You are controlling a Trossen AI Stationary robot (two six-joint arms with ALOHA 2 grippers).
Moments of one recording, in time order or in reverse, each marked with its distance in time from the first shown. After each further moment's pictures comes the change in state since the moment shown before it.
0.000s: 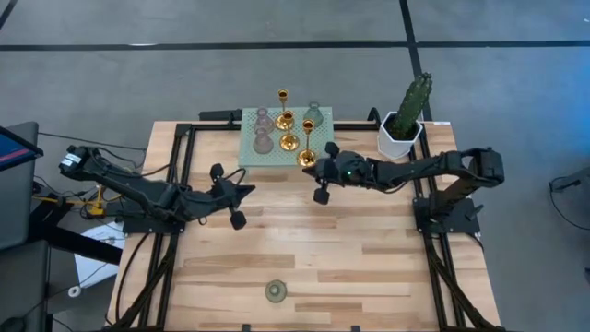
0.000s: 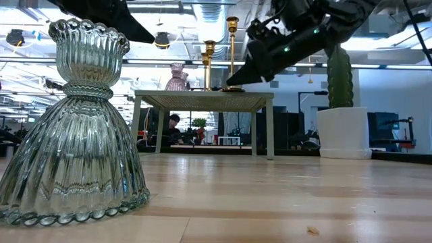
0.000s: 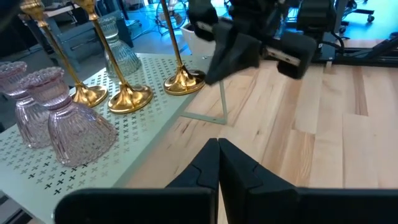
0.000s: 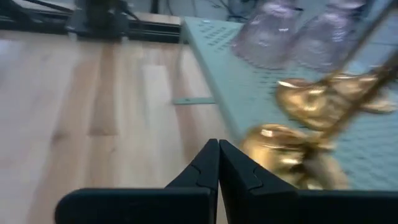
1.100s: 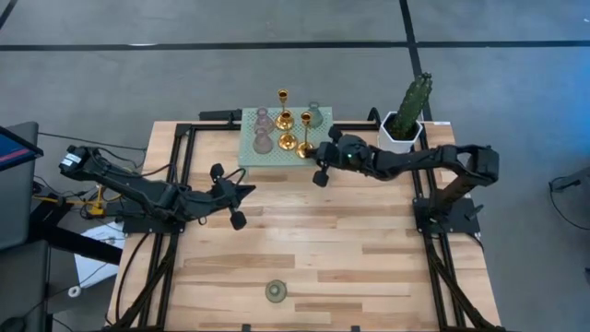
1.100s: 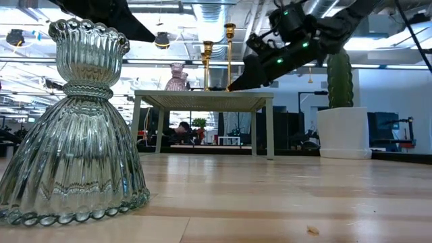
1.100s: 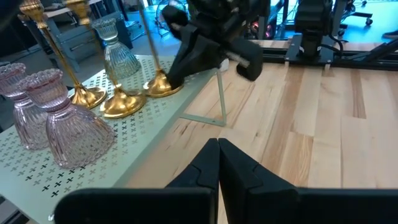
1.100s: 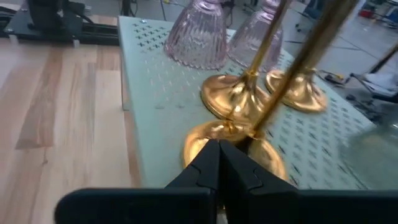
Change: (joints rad) left arm 0.000 0.001 0.000 0.013 0.001 0.002; right arm -0.149 0.051 0.013 0.085 -0.067 -0.062
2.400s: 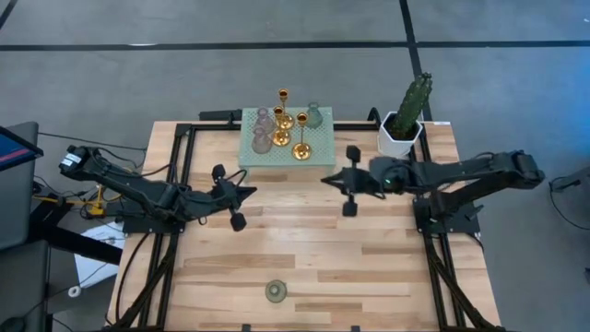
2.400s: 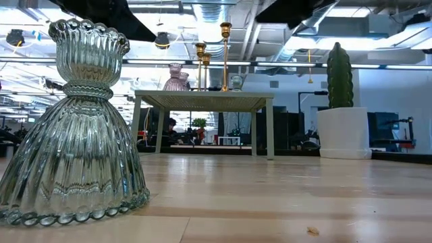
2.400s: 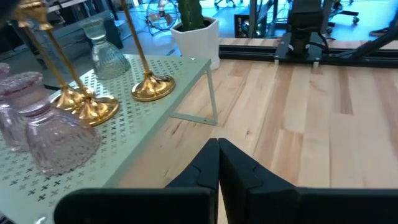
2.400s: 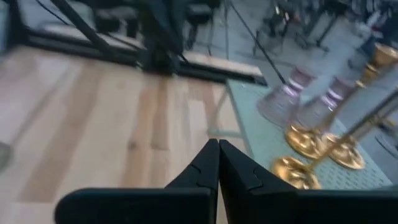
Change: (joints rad) left arm 0.000 0.003 0.000 0.004 0.037 0.007; right arm 0.377 -0.425 0.059 -0.483 0.131 0.001
